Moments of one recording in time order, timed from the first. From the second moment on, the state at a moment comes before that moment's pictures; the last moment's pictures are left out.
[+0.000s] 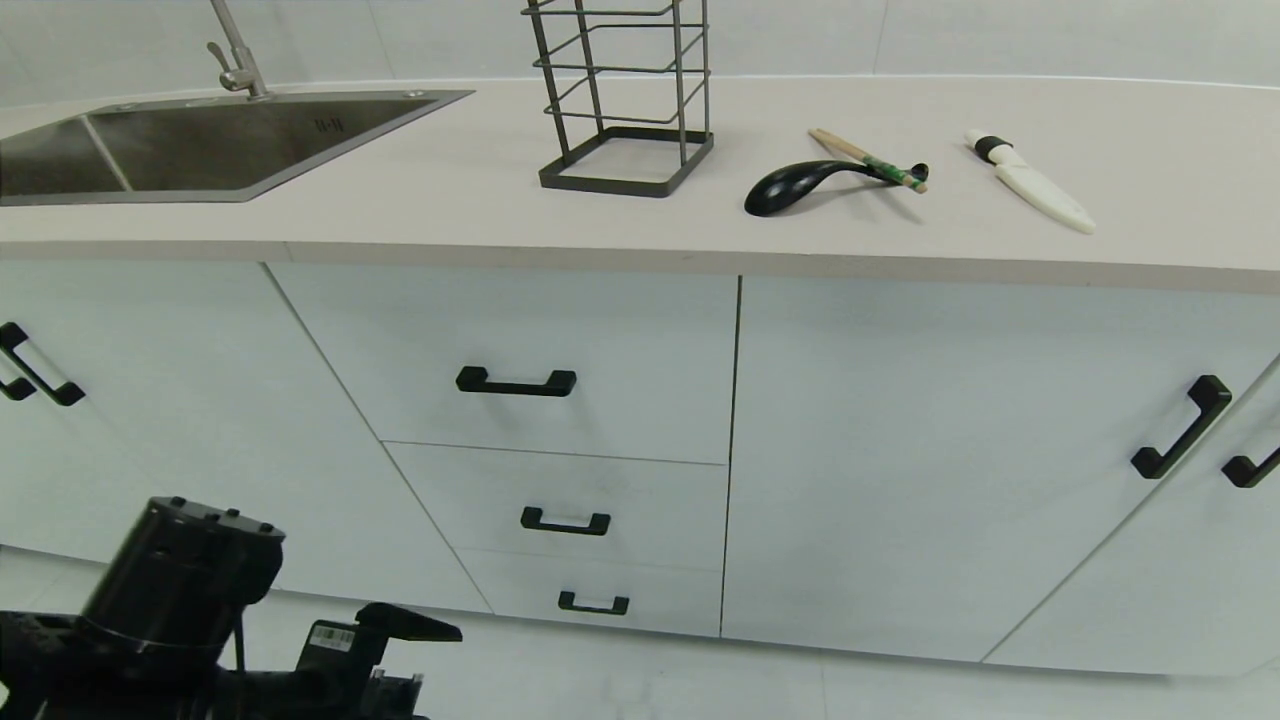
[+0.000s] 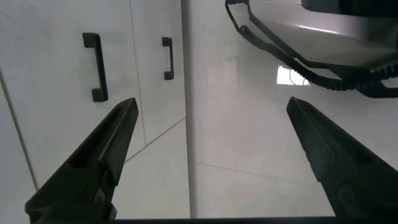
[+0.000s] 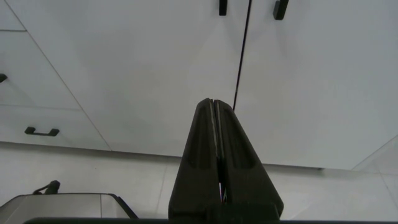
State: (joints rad) left arm -0.37 1.39 -0.49 0.08 -0.24 1.35; right arm 0.00 0.00 0.00 0.00 -0.01 0.01
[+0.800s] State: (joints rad) left arm -0.39 1.70 -0.62 -0.15 -0.19 1.32; right arm 0.00 0.00 0.00 0.00 -0.01 0.01
